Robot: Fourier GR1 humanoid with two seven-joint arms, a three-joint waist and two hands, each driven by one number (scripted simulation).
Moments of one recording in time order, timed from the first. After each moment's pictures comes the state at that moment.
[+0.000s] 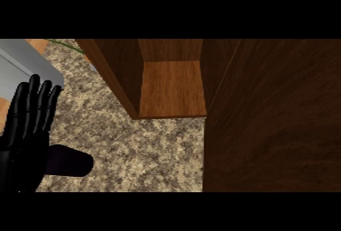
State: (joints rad) left arm 0.02 0.09 -0.04 -2.10 -0.02 0.00 -0.02; right arm 0.02 -0.11 -0.01 -2.10 -0.01 0.00 0.02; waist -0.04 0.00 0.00
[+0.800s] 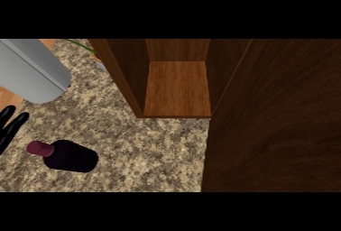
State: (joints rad) left arm 0.16 0.38 0.21 -2.15 0.75 -0.39 0.17; right arm 0.21 -0.05 0.19 -2.43 -0.06 0.02 0.26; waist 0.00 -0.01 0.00
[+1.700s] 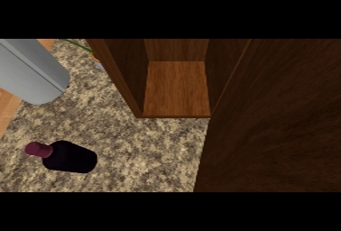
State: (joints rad) left arm 0.17 0.51 0.45 -2.25 1.07 -0.30 0.43; right arm 0.10 -0.03 0.47 -2.49 0.04 -0.16 0.49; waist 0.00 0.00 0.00
